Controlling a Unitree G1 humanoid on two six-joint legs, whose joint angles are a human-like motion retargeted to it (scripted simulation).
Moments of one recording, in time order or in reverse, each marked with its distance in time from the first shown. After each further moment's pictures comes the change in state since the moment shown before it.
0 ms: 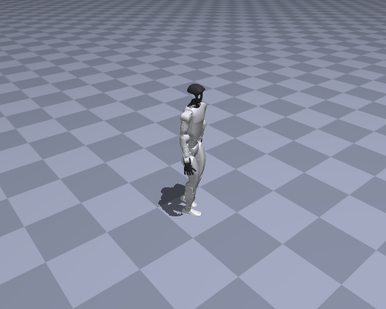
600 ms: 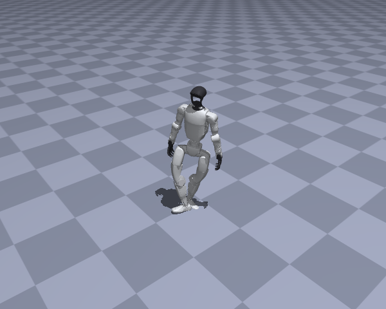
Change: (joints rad) left arm 0.074 0.098 0.082 -0.001 0.020 0.037 -0.016; right arm -0.027 -0.131 -0.170 0.291 0.191 0.083 -0.161; waist -0.096 0.236 -0.010; left_leg 0.212 0.237 1.128 -0.378 -0.260 -0.087; right_leg -0.074 -0.025 -0.933 0.109 -0.163 -0.124
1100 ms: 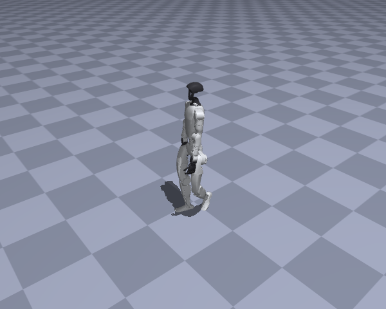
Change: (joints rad) left arm -0.137 -0.132 -0.173 -0.216 -0.039 -0.039 -0.052; right arm -0.013 0.077 0.079 -0.054 0.000 0.032 0.072; waist -0.020 -0.122 -0.028; left_leg -0.211 0.038 -0.499 0.927 0.217 0.198; right_leg 0.052 -0.004 0.704 -0.096 0.148 -0.059
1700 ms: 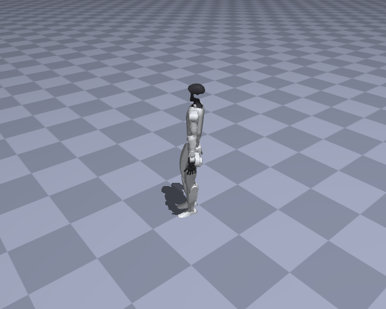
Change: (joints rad) left arm 0.059 -0.002 0.071 0.142 0.000 -0.007 0.035; right arm 0.030 -0.003 0.057 0.023 -0.143 0.017 0.004; waist -0.020 0.070 0.061; left_leg 0.054 -0.118 -0.291 -0.845 0.005 -0.054; right_leg 0.013 0.133 0.234 0.047 0.067 0.025
